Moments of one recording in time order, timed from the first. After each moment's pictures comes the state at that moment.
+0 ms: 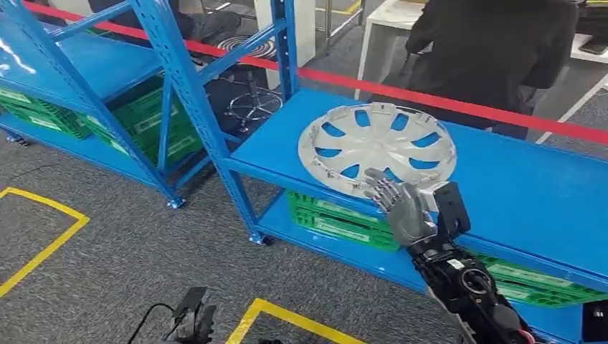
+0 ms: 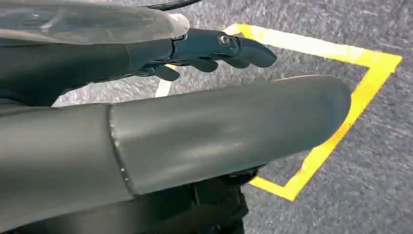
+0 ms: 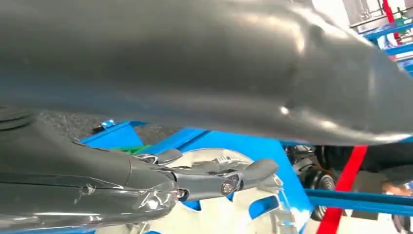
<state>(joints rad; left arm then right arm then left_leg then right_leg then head) -0.18 0.00 -0.71 -0.23 0.56 0.16 -0.02 -0.17 -0.09 0.56 -1.34 -0.41 -0.05 -0.38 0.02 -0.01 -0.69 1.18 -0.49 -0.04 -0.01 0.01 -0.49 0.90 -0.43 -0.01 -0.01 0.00</state>
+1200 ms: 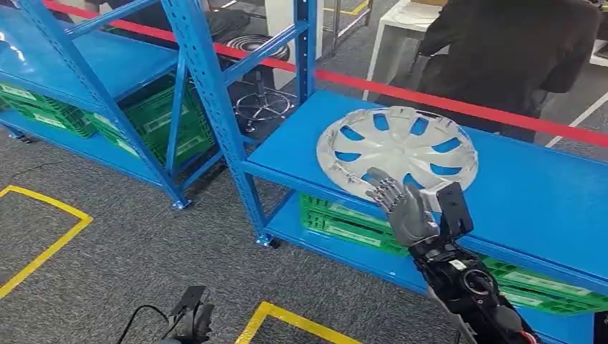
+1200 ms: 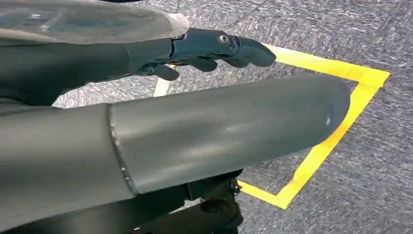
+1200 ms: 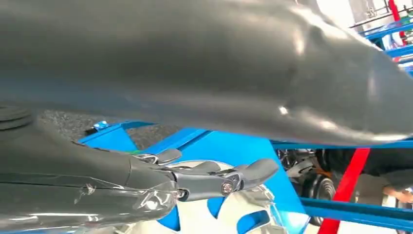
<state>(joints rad) -0.18 0.00 -0.72 -0.23 0.56 0.15 -0.02 -0.17 -0.09 0.56 -1.34 -0.39 -0.05 -0.38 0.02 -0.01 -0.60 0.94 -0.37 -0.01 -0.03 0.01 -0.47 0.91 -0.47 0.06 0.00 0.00</state>
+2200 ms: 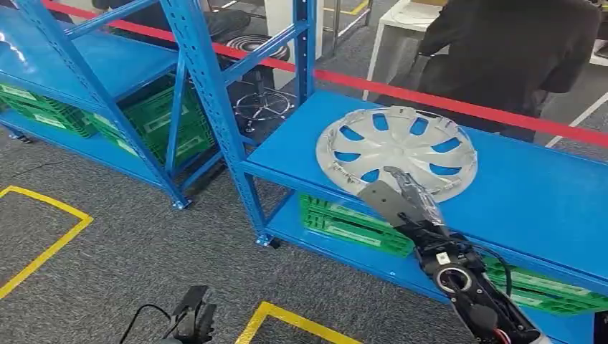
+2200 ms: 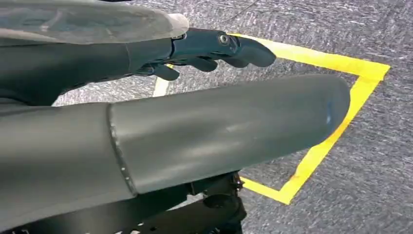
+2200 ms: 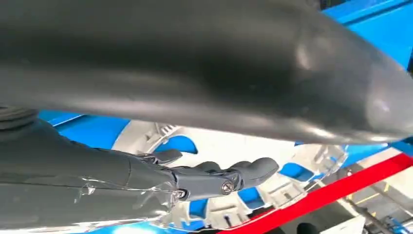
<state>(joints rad) -0.19 0.00 -0.74 -0.23 0.58 0.13 -0.02 -0.25 -0.09 0.61 -1.34 0.35 -0.13 -0.02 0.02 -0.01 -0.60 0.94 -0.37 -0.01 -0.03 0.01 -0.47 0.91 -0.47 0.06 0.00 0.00</state>
